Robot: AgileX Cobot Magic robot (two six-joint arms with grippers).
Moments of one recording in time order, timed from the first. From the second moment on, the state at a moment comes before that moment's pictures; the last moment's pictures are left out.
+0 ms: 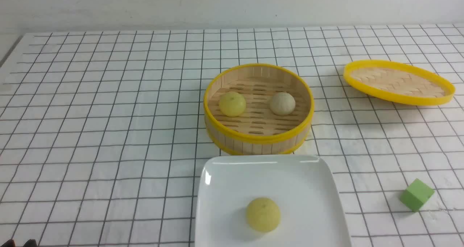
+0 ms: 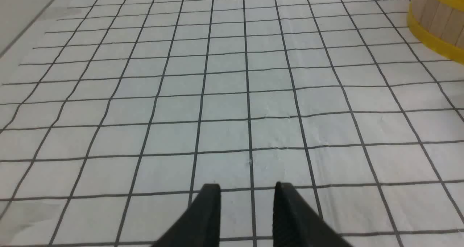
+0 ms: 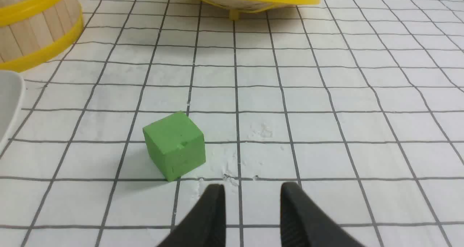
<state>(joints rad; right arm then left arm) 0.00 -0.01 0.02 -0.07 0.40 0.07 -0.13 -0.01 0.03 0.28 0.38 -0.23</state>
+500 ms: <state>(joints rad) 0.00 -0.01 0.02 -0.07 0.40 0.07 -0.13 -0.01 0.03 0.28 0.38 -0.23</state>
